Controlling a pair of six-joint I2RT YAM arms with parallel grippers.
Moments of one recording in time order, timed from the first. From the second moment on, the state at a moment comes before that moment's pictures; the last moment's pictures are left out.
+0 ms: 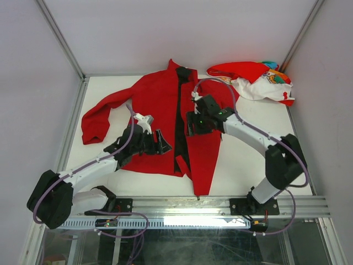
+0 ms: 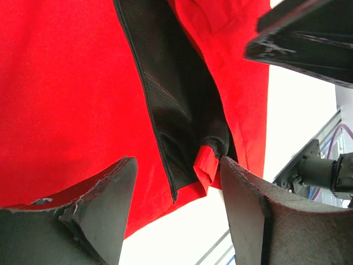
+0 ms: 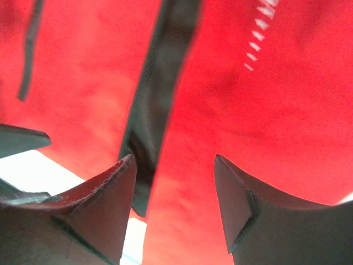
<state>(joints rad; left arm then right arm) -0.59 1.12 0.52 0.06 0.24 -0.66 0.65 1.68 1.28 -0.56 -0.12 0.36</state>
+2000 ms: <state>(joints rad) -0.58 1.19 0.59 0.05 0.24 -0.65 0.58 1.75 1.13 -0.62 0.34 0.19</state>
